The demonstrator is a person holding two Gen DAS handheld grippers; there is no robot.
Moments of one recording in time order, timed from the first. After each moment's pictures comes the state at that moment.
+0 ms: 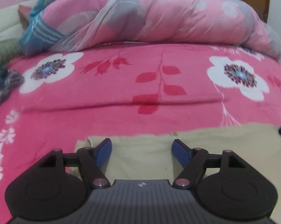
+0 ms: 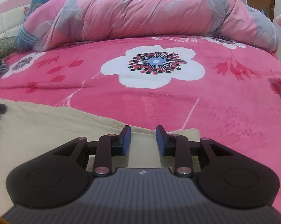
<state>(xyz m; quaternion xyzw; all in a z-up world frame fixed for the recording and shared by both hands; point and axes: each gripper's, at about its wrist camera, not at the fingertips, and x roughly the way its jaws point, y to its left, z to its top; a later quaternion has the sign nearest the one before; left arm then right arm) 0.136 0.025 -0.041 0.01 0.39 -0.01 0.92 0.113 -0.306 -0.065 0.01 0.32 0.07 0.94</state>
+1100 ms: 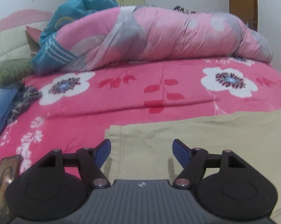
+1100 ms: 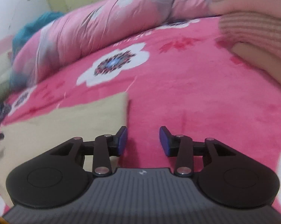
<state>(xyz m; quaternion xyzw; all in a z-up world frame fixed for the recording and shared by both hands) 0.046 0.038 -0.017 0.05 0.31 -0.01 0.95 0.009 -0.409 -0.056 0.16 0.31 0.02 0.94</state>
